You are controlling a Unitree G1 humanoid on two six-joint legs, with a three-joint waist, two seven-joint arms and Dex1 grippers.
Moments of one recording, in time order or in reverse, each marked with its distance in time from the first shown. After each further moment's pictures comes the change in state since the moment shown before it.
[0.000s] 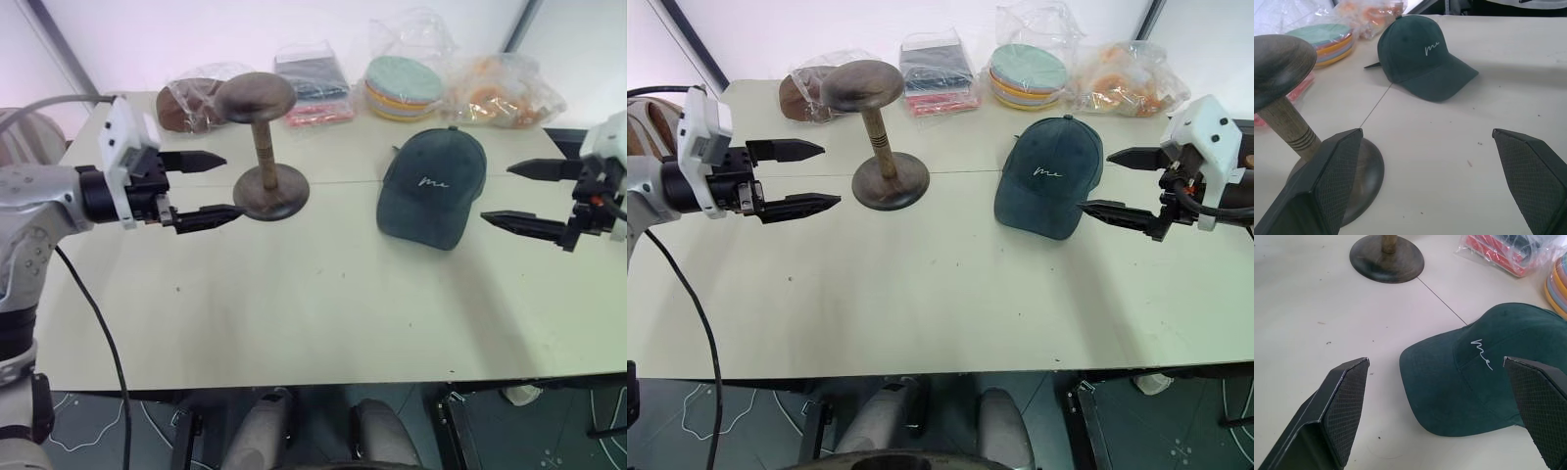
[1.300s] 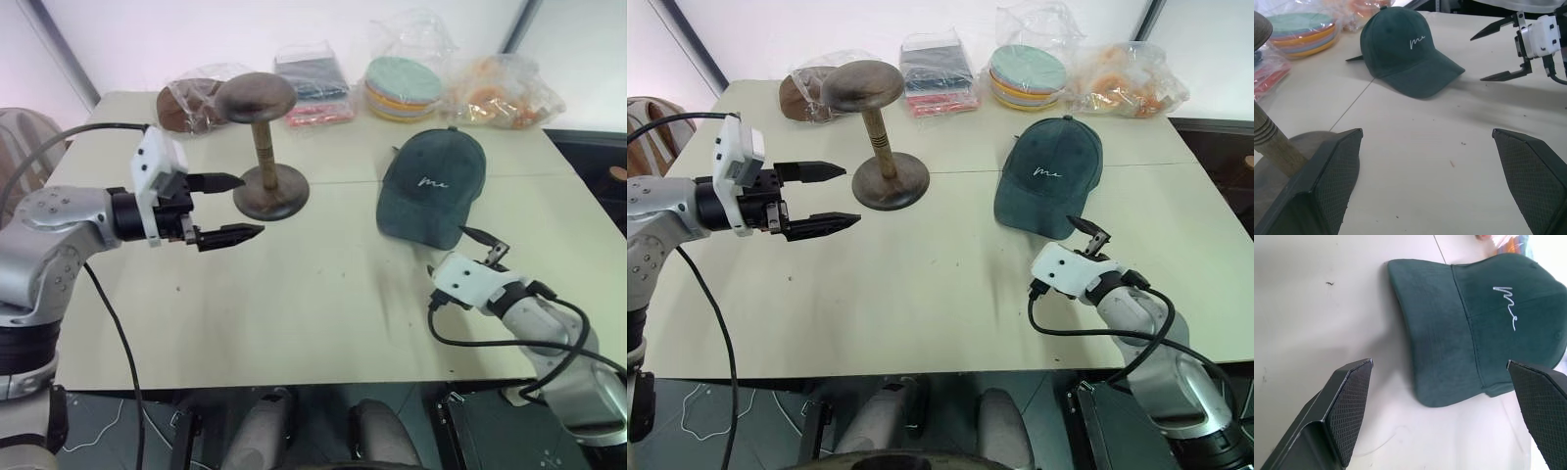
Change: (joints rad) left arm 0.055 -0.057 -0.037 -0.059 -0.002 0.027 0.051; right arm 0.394 0.445 0.416 -0.254 -1.013 -0.350 -0.709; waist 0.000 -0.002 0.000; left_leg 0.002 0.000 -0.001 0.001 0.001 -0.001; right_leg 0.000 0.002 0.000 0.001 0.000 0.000
